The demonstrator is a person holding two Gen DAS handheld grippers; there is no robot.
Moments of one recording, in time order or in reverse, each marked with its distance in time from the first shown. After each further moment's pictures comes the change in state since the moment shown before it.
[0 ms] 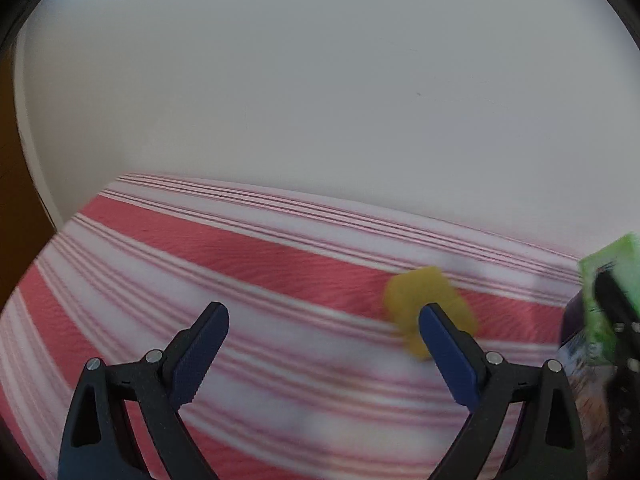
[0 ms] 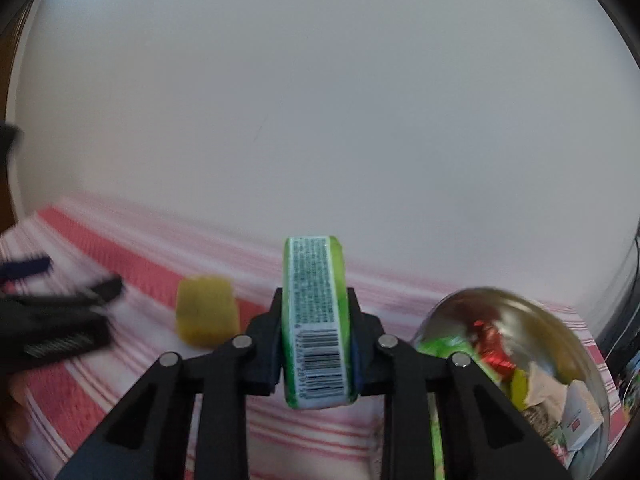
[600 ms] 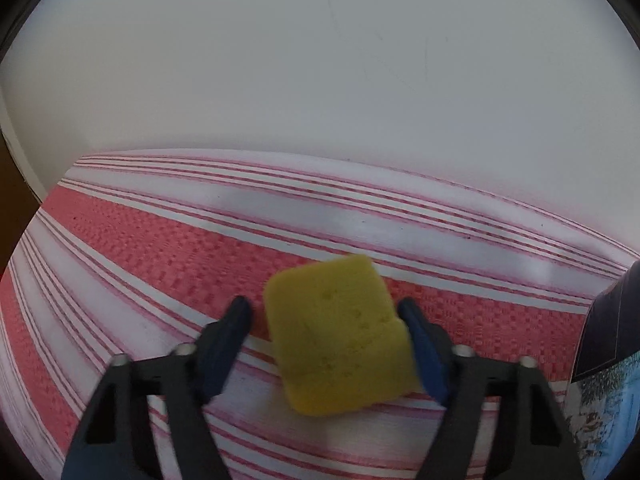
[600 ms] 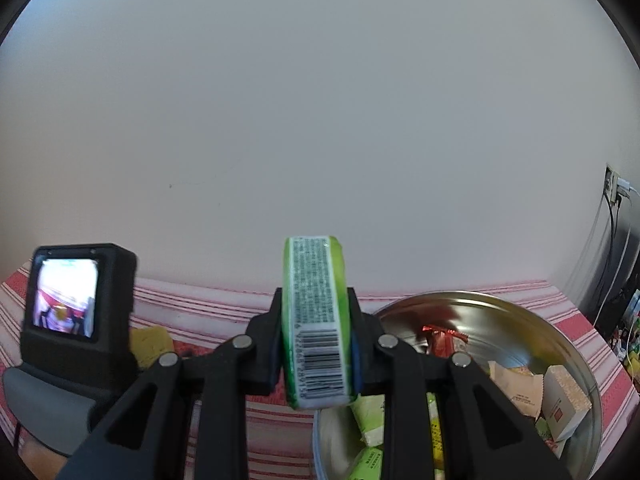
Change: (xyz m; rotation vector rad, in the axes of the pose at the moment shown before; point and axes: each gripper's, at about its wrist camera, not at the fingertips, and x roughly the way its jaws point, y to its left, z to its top) left arm 0.075 -0.061 0.008 0.042 0.155 0.055; right arm 0.010 -0.038 0.013 0.167 -0.023 -0.113
